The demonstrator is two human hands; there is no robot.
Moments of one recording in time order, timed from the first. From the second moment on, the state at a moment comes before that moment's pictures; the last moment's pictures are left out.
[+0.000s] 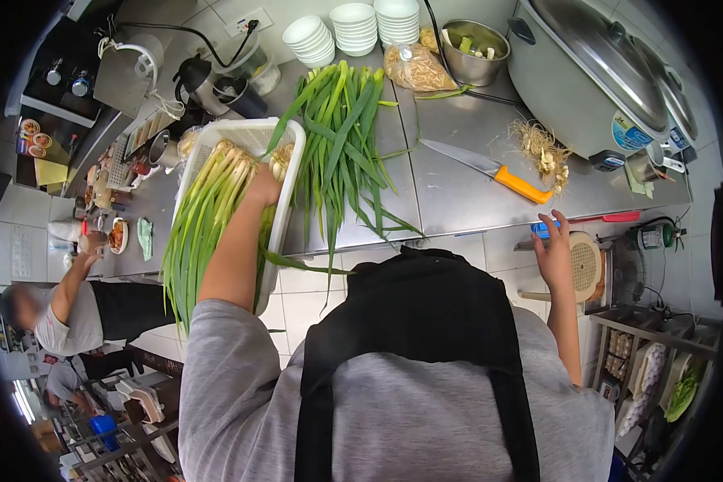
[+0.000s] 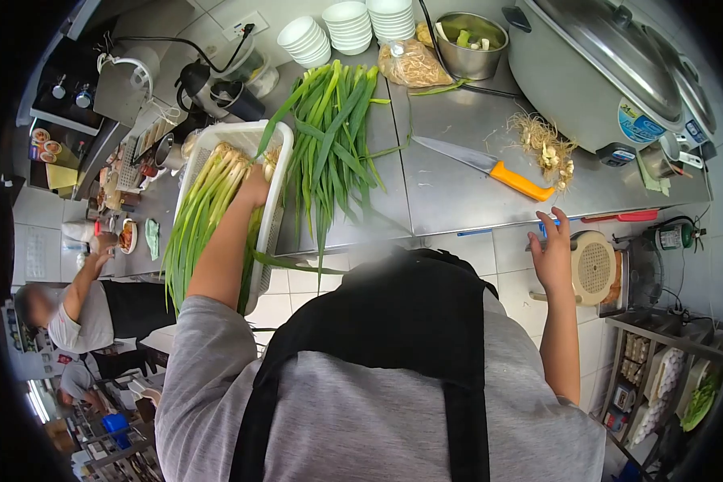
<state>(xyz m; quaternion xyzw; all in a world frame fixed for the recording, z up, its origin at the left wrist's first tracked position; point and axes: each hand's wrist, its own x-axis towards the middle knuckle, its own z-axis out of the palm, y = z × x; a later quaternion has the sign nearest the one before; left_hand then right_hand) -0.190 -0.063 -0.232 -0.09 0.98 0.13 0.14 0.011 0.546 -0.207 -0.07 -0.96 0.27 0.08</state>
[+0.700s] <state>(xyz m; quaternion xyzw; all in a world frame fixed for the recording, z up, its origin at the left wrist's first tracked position) -0.117 -0.125 -0.024 -0.12 0.74 0.65 -0.12 -0.016 0.568 -0.206 -0.06 -0.96 0.25 0.08</state>
